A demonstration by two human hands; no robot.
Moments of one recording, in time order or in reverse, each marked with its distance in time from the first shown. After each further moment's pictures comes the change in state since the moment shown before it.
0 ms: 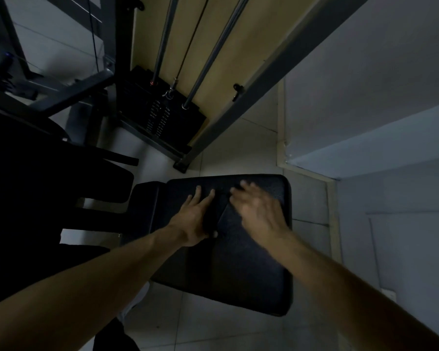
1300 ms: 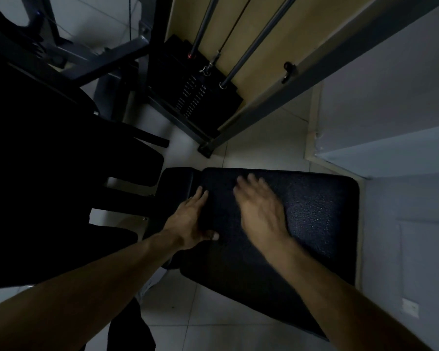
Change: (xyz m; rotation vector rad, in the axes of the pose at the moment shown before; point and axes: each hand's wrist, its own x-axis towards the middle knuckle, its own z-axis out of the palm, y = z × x) left_hand -0.010 -0.112 0.006 -0.088 0.101 -0.066; right_hand 0.049 -0.079 0.073 0.041 -0.066 0.076
